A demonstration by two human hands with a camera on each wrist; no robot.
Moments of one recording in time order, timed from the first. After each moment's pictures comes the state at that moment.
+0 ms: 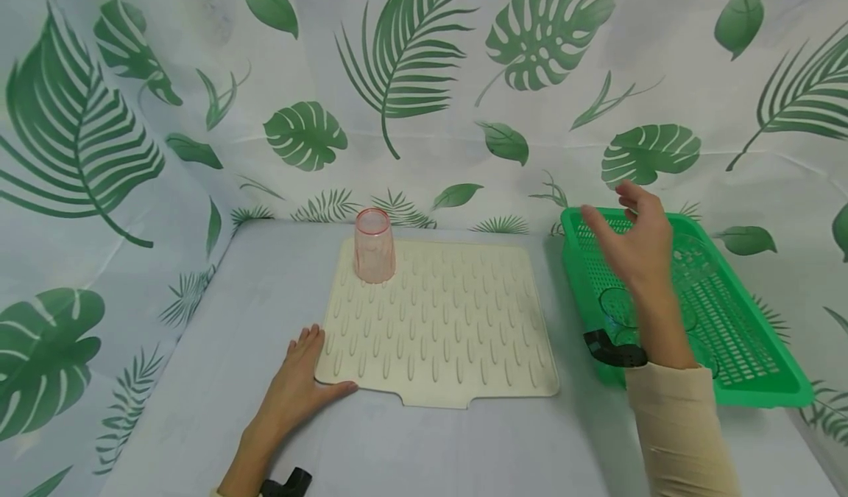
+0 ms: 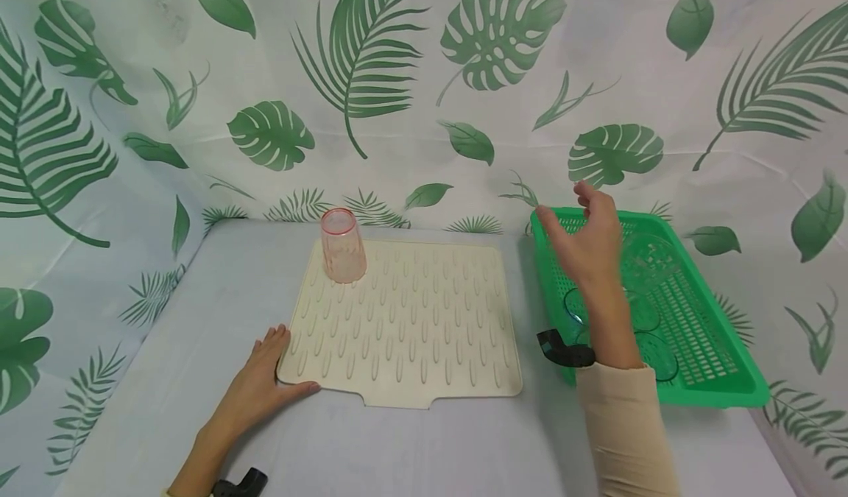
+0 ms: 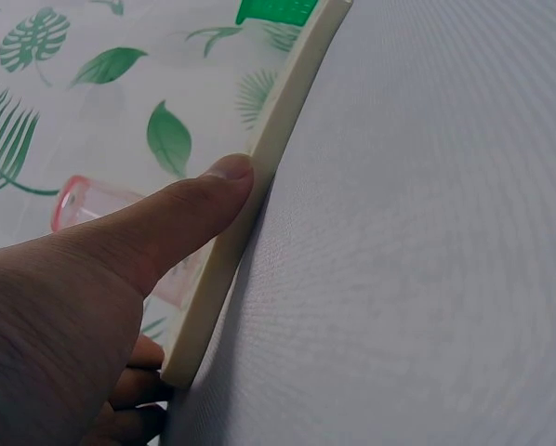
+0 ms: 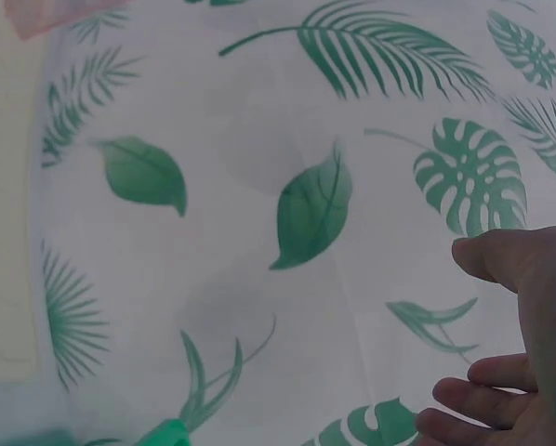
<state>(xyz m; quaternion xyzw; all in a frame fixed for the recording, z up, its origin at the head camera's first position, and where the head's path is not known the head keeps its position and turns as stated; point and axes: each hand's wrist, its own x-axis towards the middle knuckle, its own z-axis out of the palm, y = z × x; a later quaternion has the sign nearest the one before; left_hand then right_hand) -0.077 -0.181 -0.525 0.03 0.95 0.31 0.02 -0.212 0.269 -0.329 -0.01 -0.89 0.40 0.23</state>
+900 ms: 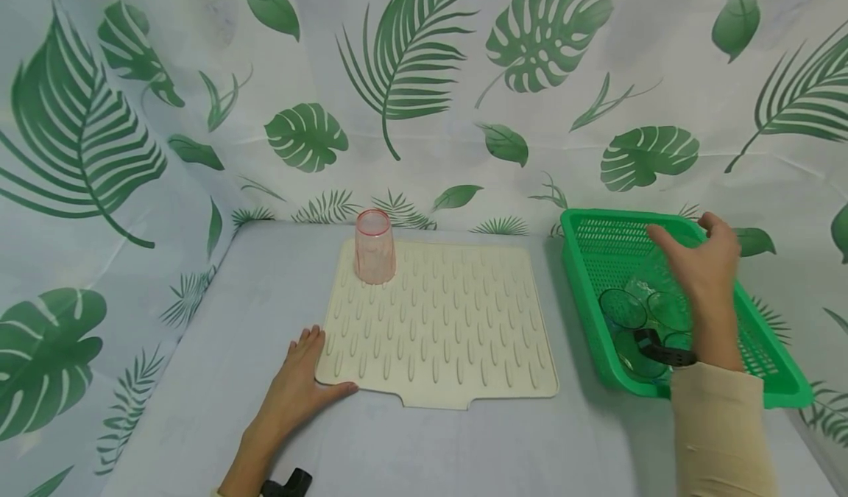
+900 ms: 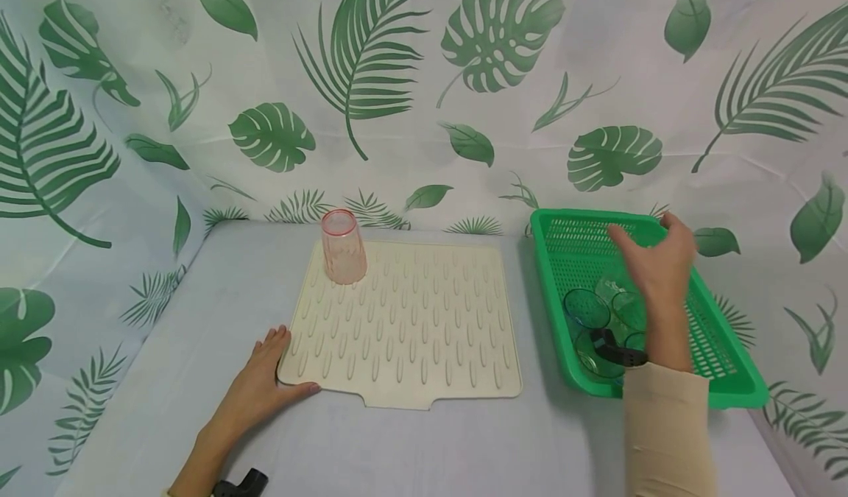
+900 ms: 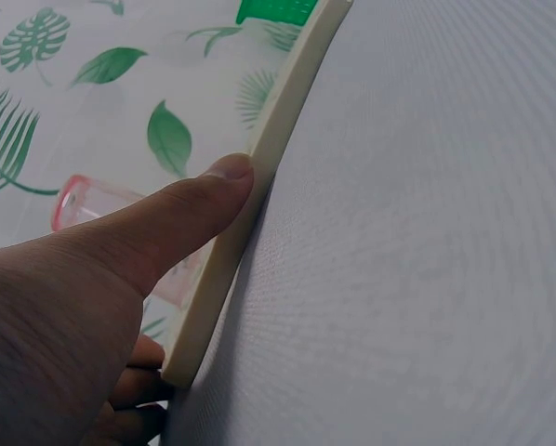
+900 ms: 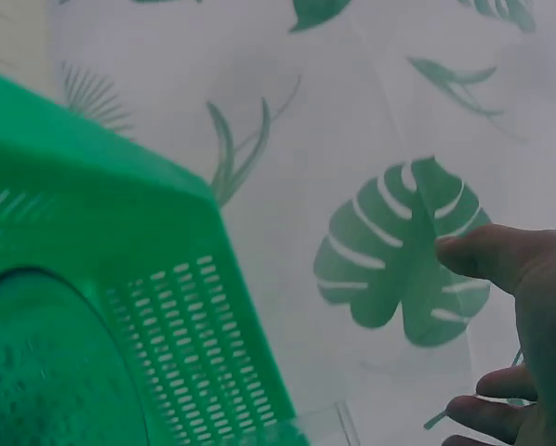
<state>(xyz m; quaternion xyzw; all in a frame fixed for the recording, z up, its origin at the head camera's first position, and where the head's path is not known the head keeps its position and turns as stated) -0.076 -0.181 -0.524 0.03 0.95 0.30 0.01 -0.219 0.374 -0.356 -0.18 -0.90 0.37 0.15</state>
